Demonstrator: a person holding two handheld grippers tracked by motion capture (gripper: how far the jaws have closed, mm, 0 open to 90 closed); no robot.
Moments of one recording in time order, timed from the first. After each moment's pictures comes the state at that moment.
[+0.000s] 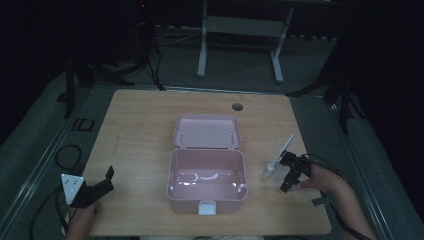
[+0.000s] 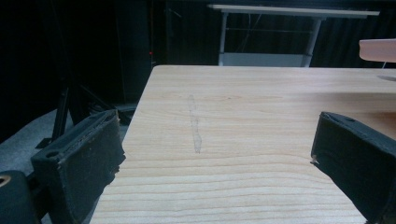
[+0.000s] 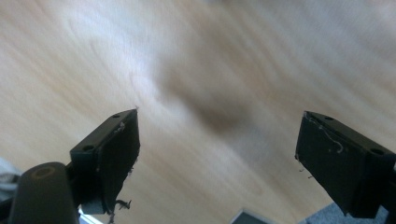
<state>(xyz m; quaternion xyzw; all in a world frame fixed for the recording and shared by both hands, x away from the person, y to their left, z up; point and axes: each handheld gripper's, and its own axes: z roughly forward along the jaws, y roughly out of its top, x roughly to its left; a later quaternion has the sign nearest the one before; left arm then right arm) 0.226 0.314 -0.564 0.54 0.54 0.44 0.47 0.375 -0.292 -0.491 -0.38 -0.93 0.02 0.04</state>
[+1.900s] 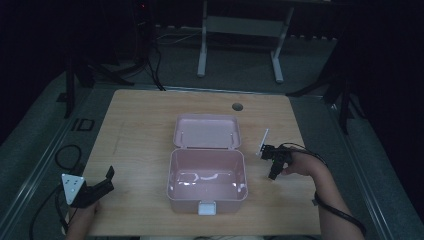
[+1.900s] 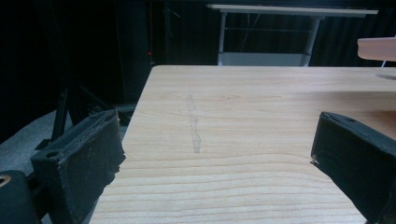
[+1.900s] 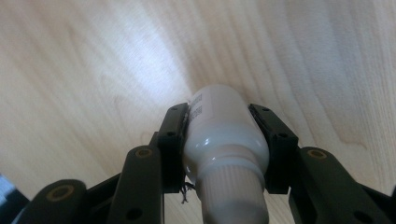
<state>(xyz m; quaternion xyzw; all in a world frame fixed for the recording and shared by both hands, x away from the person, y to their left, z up) 0.226 0.314 -0.563 0.54 0.54 0.44 0.47 0.399 -0.239 -0.491 -0.22 -0.97 0.04 0.03</state>
